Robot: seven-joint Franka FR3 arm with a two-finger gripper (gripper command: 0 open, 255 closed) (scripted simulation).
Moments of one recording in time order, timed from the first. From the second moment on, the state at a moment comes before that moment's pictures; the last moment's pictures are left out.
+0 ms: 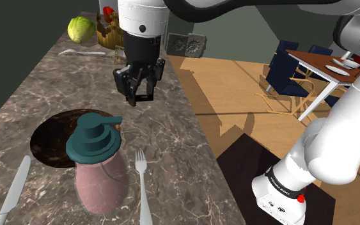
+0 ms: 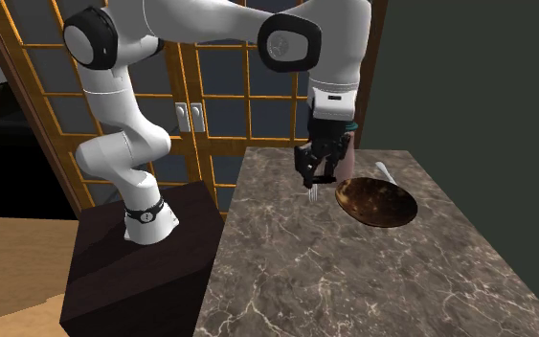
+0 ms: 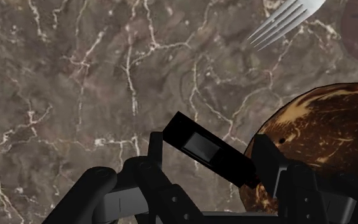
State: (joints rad) arm 0.20 0.11 0.56 -1.68 -0.06 1.74 0.58
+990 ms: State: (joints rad) arm 0.55 0.68 0.55 -0.91 -0.33 1.49 0.80
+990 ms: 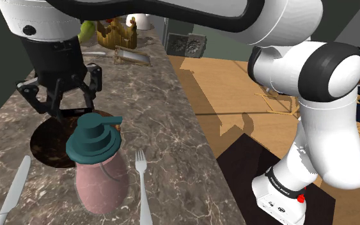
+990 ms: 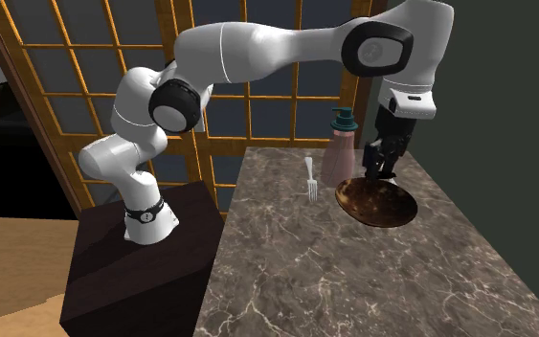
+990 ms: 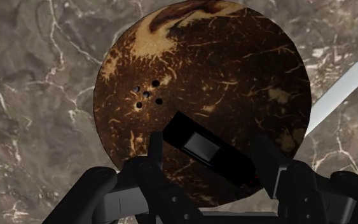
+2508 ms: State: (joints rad) arm 0.49 0.64 0.55 -1.14 -0.31 1.67 0.81
